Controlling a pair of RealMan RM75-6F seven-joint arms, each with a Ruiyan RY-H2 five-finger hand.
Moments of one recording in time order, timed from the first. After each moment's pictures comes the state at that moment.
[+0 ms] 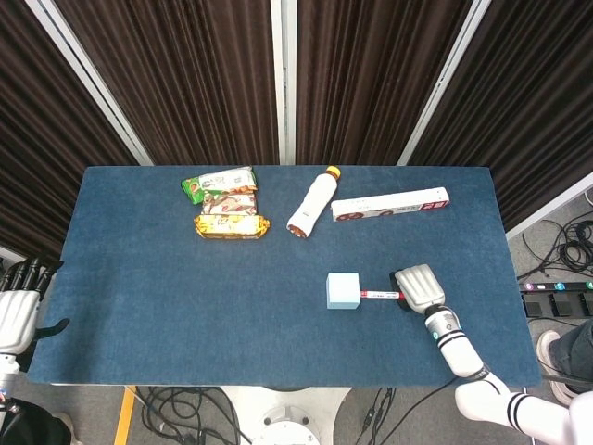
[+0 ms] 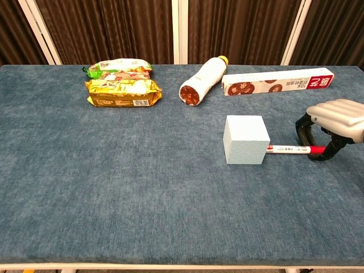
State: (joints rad) left arm -0.12 -1.14 -0.05 -1.50 1.43 1.41 0.04; right arm 0.56 -1.58 0.08 -1.21 -1.24 0.90 -0.34
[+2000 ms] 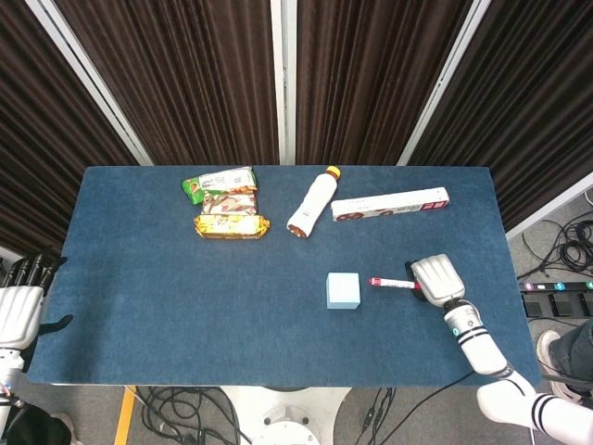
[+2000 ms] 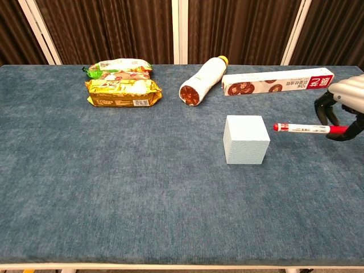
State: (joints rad) left arm -0.14 -1.14 -0.06 -1.52 1.41 1.39 0.06; right arm 0.55 -1.45 0.06 -1.26 -1.34 0.98 -0.27
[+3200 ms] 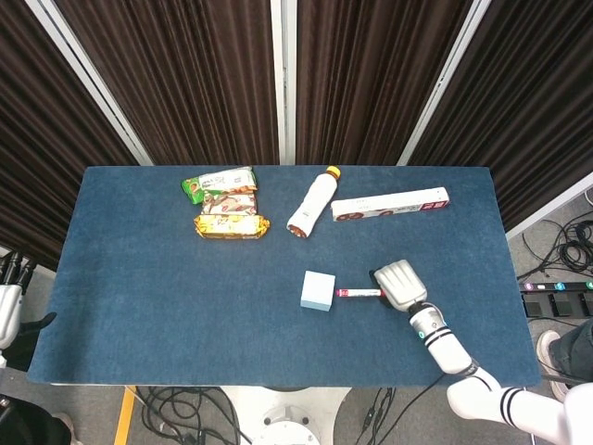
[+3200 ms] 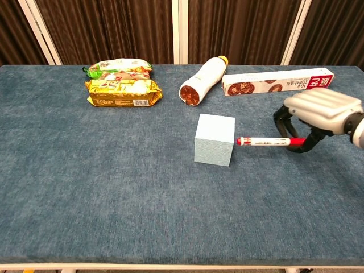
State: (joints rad) left arm -0.13 -1.13 -0.08 -1.46 1.38 1.40 -0.01; right arm 0.60 -1.57 0.08 -1.27 -1.33 0.94 -0.35
